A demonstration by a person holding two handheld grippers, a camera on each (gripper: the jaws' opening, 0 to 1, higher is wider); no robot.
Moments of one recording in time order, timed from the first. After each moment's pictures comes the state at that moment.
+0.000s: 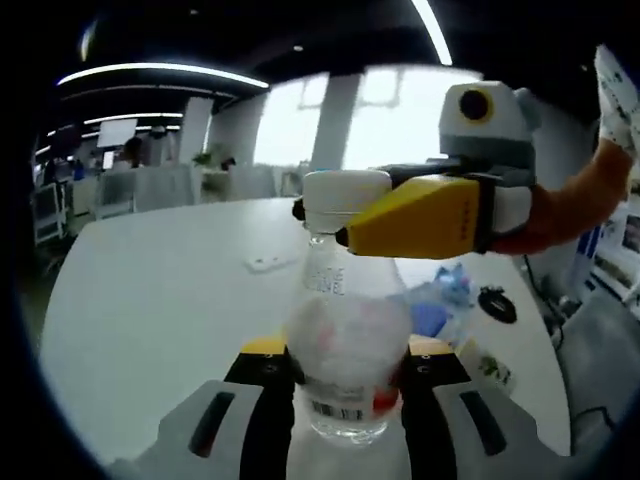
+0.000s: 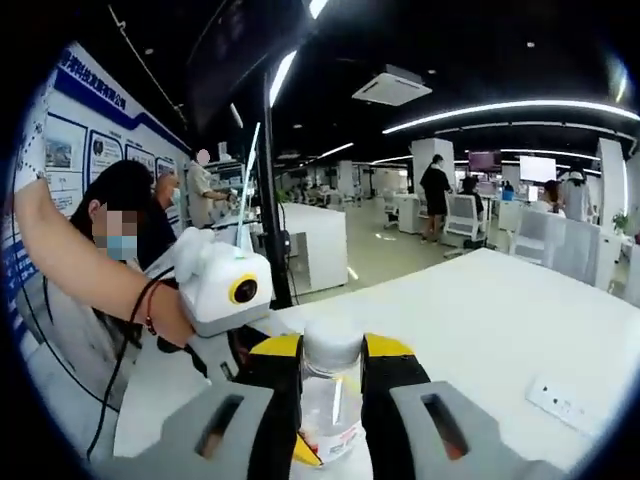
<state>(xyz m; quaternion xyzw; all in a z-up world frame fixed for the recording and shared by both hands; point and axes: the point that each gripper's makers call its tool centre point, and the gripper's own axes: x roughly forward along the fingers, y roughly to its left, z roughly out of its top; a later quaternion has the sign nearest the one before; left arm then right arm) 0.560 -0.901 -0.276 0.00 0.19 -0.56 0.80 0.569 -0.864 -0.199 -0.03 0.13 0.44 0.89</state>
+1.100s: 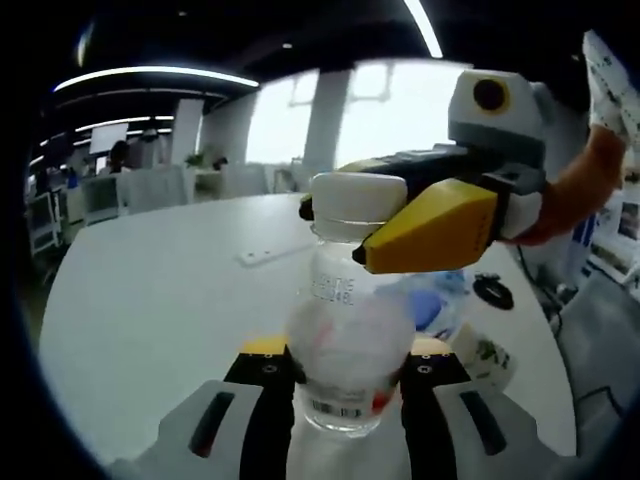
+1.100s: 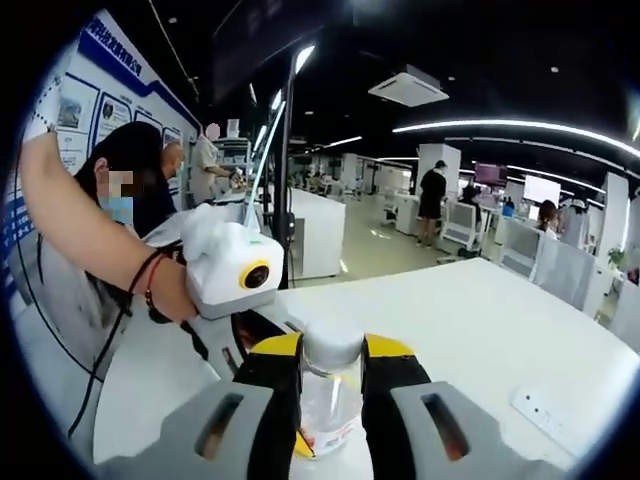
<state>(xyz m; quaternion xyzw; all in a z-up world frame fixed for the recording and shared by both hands) 0.548 -0.902 -0.286 0.02 0.18 -0.58 0.79 0.550 -0.863 -0.208 -0.10 0.11 0.44 0.89</state>
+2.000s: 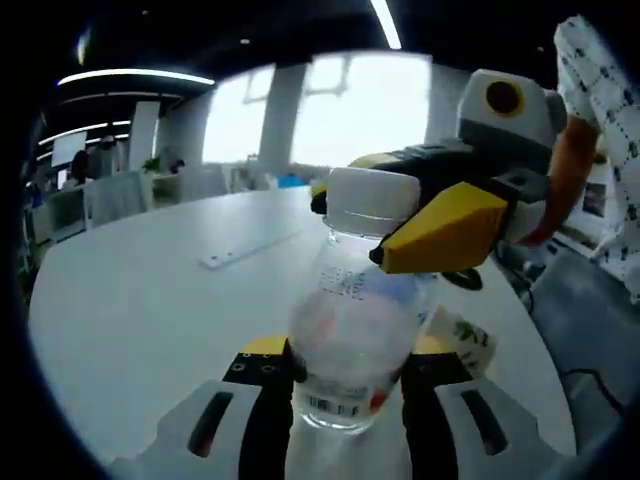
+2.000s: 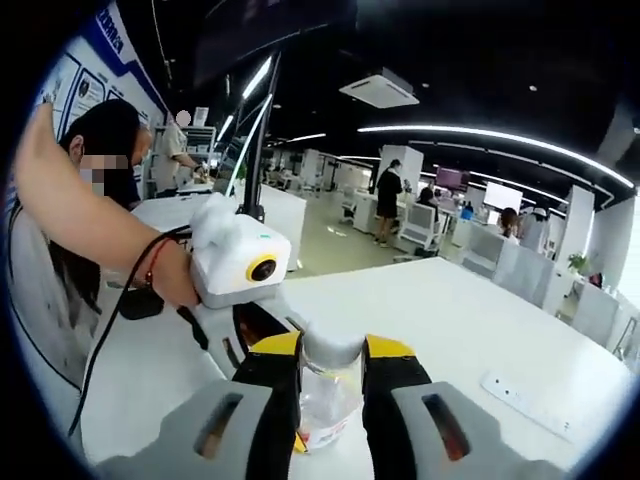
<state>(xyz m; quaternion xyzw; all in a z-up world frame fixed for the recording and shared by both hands) 0.534 -0.906 -0.288 0.04 0.18 -0.65 0.73 0.540 -0.871 -0.210 -0.12 0.11 0.34 0.93</state>
